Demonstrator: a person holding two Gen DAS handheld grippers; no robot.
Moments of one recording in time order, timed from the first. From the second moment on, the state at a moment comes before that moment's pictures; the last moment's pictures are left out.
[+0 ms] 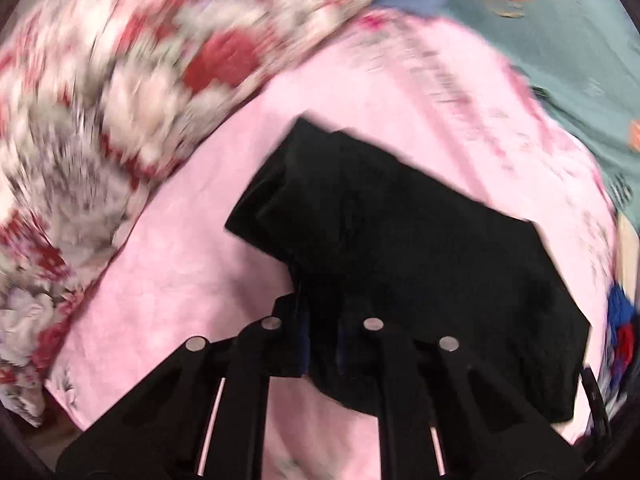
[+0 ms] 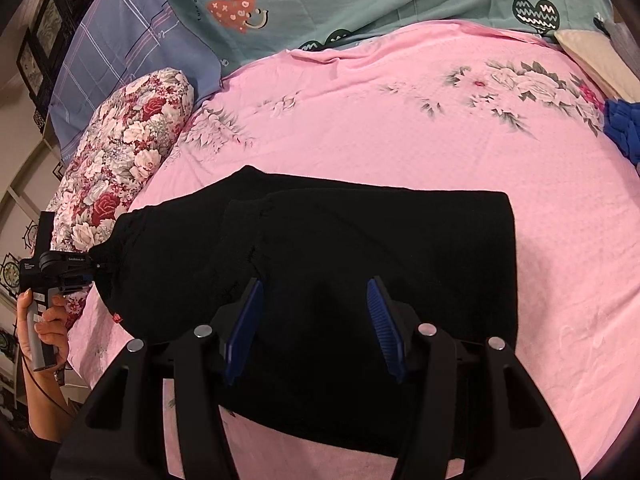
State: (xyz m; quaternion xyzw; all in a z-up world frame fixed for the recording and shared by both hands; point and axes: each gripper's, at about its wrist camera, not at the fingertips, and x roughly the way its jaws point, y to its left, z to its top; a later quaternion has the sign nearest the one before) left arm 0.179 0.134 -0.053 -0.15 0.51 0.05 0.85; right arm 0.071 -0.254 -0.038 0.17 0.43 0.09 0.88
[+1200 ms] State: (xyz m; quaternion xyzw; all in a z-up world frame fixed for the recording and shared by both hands) left arm 0.145 -0.109 -0.018 0.04 0.46 -0.19 0.87; right arm 0.059 -0.332 -0.033 0.28 0.39 0.13 0.87
